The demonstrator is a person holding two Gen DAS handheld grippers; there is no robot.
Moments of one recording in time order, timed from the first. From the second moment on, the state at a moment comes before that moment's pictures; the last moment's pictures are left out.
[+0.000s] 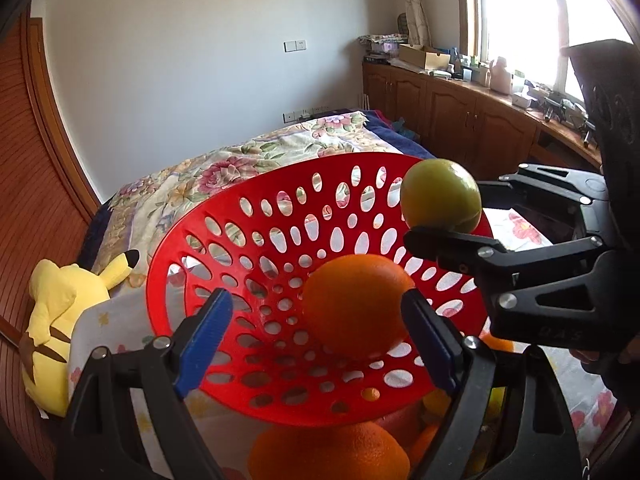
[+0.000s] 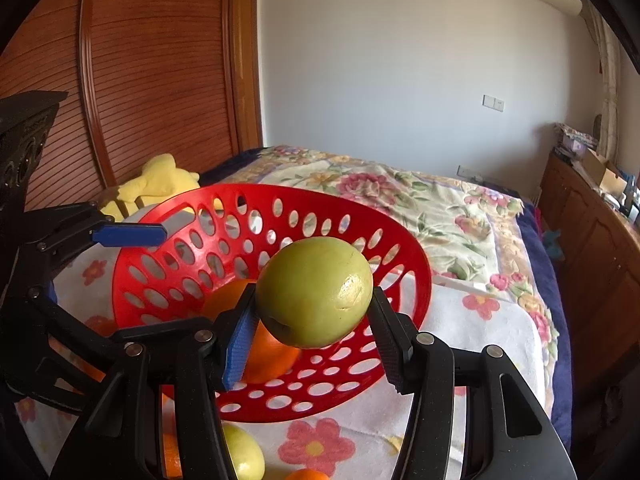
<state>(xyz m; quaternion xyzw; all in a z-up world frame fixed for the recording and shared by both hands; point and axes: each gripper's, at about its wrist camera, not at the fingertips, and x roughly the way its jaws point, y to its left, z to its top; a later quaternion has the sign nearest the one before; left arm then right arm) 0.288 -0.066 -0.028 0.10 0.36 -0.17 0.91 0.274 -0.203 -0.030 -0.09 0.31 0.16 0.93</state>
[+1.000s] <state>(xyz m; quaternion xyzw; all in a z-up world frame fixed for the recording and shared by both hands) 0.193 -0.002 -0.042 0.03 0.33 -0.15 0.93 0.208 -0.198 -0.031 -0.07 0.31 0.12 0.94</state>
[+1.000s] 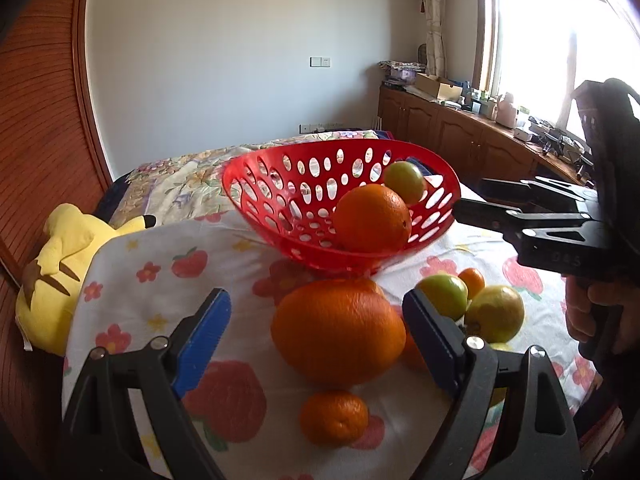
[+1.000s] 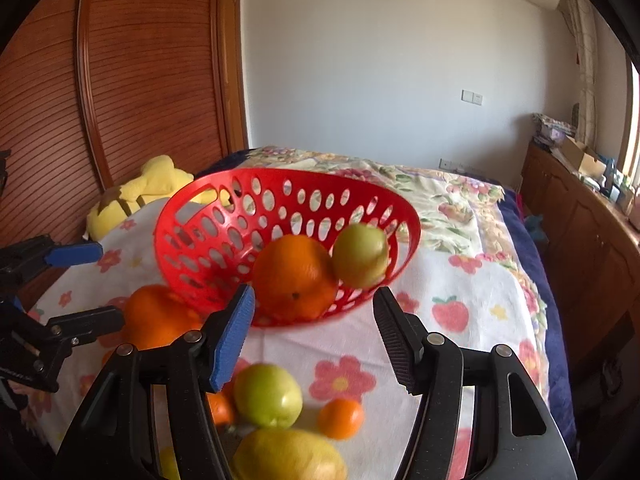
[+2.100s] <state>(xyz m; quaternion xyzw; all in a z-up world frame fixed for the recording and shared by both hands) 0.146 0.008 -0.099 0.03 0.33 -0.13 0.93 0.097 -0.183 -0.079 -0.02 0.33 0.14 0.93</state>
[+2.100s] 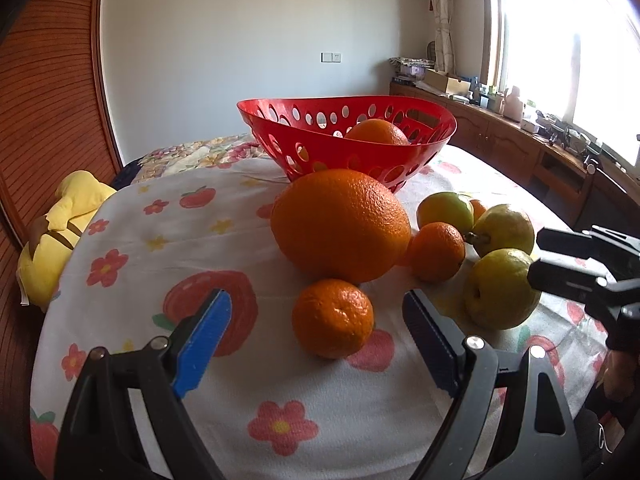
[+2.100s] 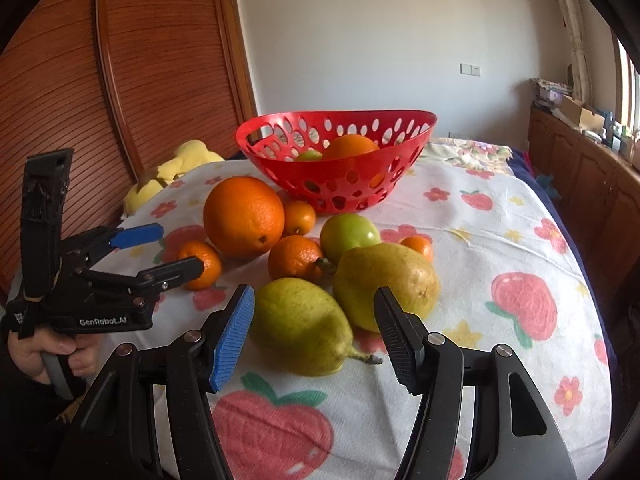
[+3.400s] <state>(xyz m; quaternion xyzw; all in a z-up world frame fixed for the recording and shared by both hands) 0.155 0.000 -0.114 0.03 0.38 -0.15 0.91 0.100 -0.169 -0.112 -0.05 0.35 0.13 0.92</state>
